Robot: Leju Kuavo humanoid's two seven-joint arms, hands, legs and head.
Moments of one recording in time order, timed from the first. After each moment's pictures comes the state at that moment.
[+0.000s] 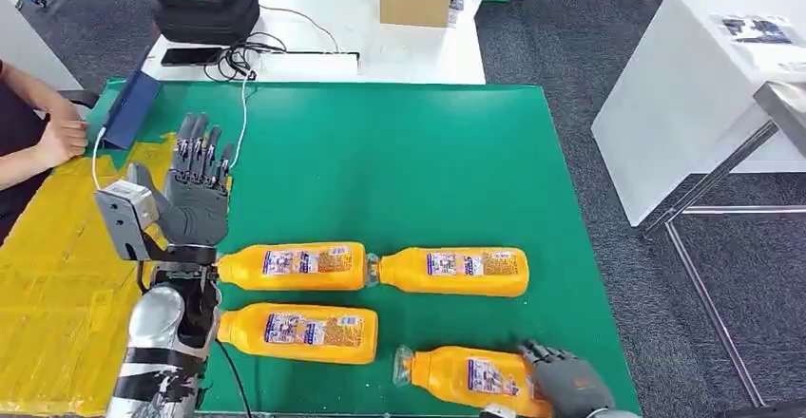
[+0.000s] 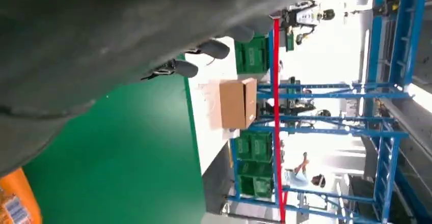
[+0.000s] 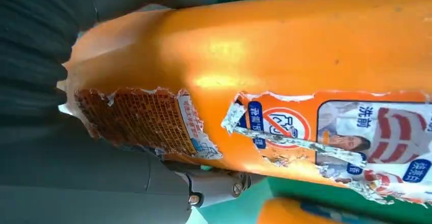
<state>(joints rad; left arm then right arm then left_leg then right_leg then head) -0.30 -0.20 -0.02 -1.36 -0.05 -0.11 -0.36 0.27 -0.82 0.72 -1.77 0.72 0.06 0.58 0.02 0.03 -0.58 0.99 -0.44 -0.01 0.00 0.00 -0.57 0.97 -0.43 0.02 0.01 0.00</state>
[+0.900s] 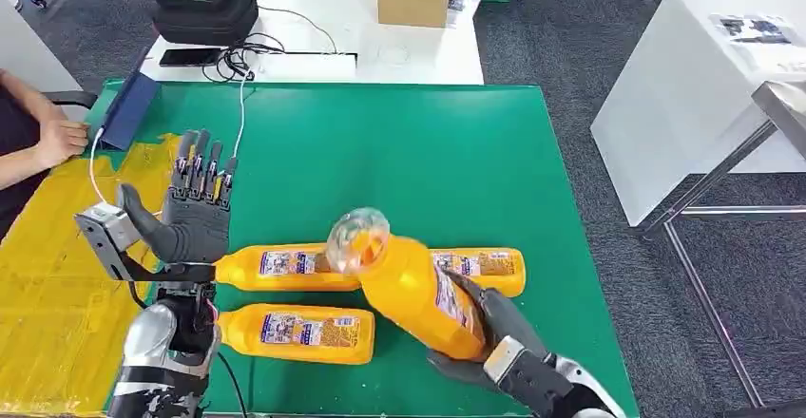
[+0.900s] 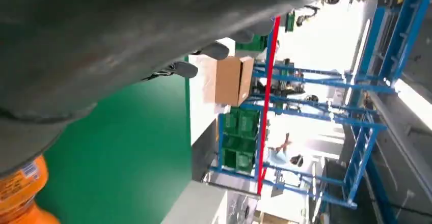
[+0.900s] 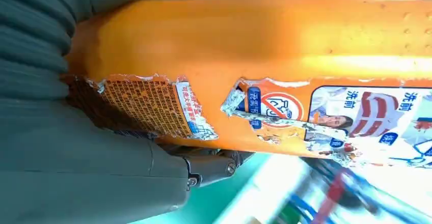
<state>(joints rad) -0.22 -0.19 -0.03 -1.41 0.10 -0.18 -0.36 0.18 -0.29 0.40 -1.81 0.23 0.05 -0.22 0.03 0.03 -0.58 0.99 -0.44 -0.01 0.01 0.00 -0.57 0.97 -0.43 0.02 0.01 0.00</state>
